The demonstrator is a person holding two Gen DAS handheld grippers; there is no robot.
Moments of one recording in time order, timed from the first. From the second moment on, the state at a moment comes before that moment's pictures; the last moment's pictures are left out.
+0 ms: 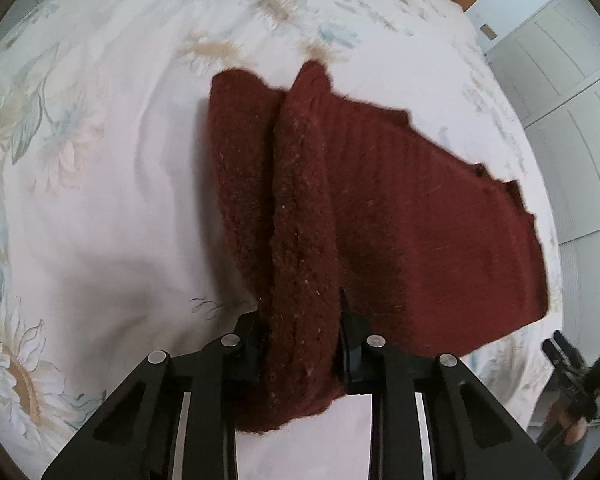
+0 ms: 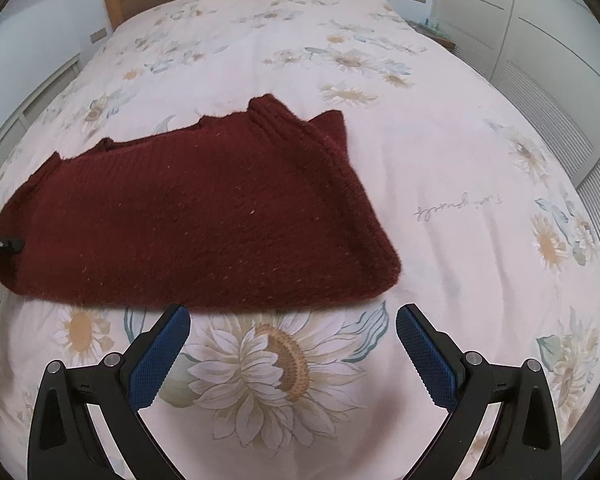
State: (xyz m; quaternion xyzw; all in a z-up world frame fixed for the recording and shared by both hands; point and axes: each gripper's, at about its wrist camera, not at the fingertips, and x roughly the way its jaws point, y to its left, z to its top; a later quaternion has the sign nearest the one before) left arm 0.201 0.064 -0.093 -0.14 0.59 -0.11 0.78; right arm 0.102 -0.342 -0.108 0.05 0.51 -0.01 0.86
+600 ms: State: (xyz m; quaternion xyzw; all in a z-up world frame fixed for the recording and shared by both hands) left arm 0.229 -0.108 0.013 -0.06 0.55 -0.22 0.80; right arm 0.098 -0.416 -0.080 0.09 0.47 -0.04 0.88
